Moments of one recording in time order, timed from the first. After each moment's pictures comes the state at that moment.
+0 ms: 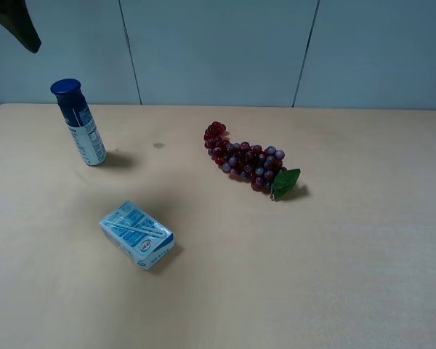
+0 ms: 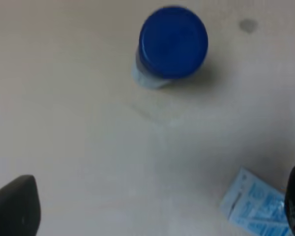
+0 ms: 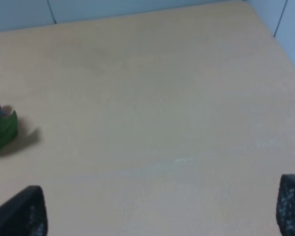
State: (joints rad) left arm -0.01 1.61 -1.60 -0.06 1.17 0.04; right arm -0.08 0.00 -0.50 -0.01 1.02 0.10
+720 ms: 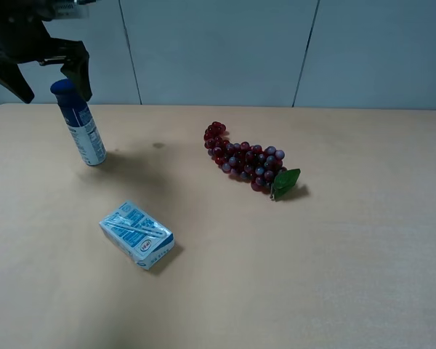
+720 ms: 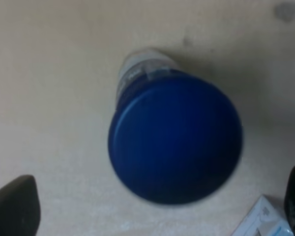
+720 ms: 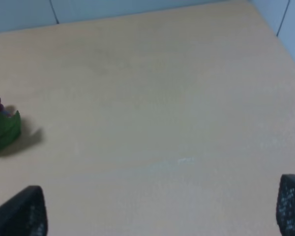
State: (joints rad) left arm -0.06 1.97 -1.73 -0.04 1.17 0.01; right arm -0.08 0.00 -0.50 0.00 1.02 0.10
